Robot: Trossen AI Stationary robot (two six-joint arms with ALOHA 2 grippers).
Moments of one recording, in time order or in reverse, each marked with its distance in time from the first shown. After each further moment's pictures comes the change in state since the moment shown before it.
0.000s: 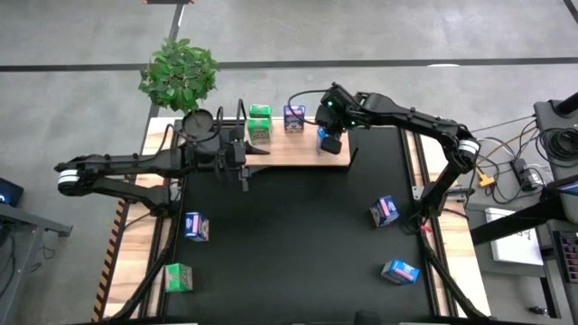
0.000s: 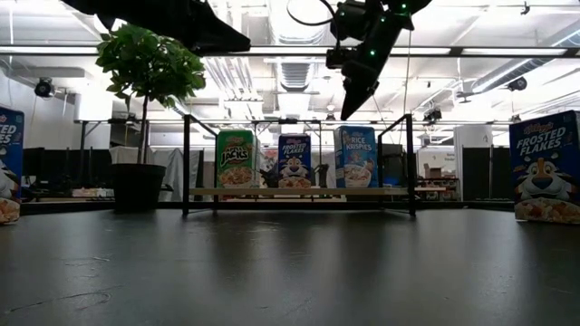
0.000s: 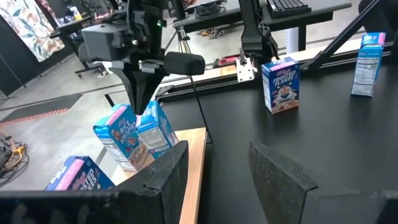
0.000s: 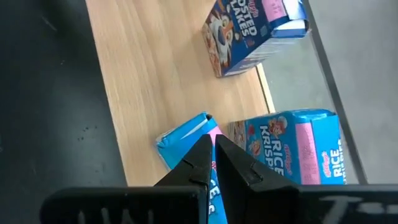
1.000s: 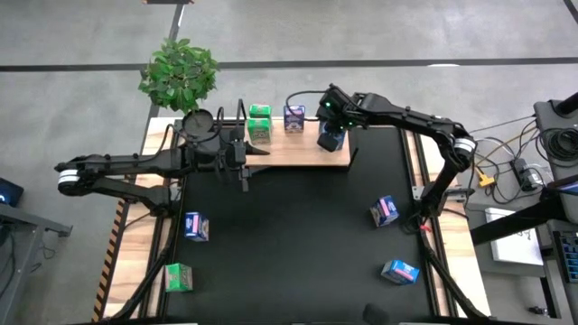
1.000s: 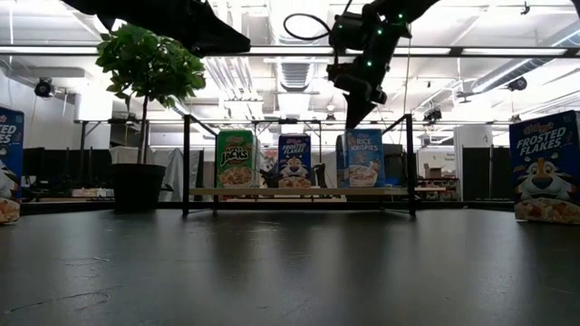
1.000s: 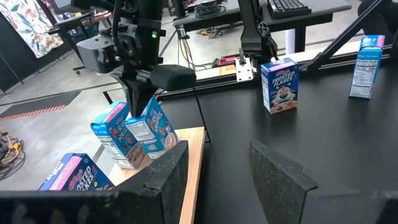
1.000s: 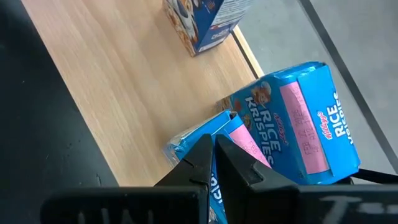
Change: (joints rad) left arm 0.000 0.002 0.000 -0.003 0.000 -0.019; right arm -0.023 0.034 -0.017 -0.006 0.079 0.216
